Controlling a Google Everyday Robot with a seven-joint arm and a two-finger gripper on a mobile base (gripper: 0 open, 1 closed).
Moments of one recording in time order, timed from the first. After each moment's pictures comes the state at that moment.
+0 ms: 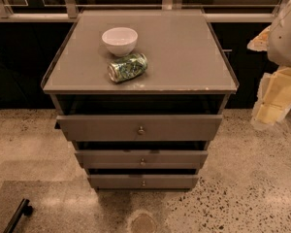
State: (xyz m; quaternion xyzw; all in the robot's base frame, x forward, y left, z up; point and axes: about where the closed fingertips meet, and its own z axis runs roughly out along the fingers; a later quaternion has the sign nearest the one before) arm 0.438 -0.217 0.976 -0.60 0.78 -0.03 0.16
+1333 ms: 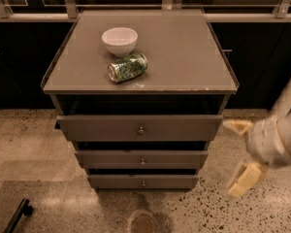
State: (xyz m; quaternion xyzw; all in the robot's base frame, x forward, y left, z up) arm 0.405 -0.208 0.793 -0.58 0.75 0.13 0.27
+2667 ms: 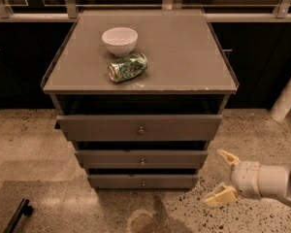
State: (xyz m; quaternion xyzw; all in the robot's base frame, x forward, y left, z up) arm 0.434 -0.216 0.632 -0.44 0.77 0.22 0.40
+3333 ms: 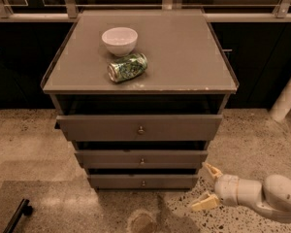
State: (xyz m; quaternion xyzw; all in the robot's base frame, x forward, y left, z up) arm 0.458 -0.201 0.513 -0.40 0.76 0.29 0.43
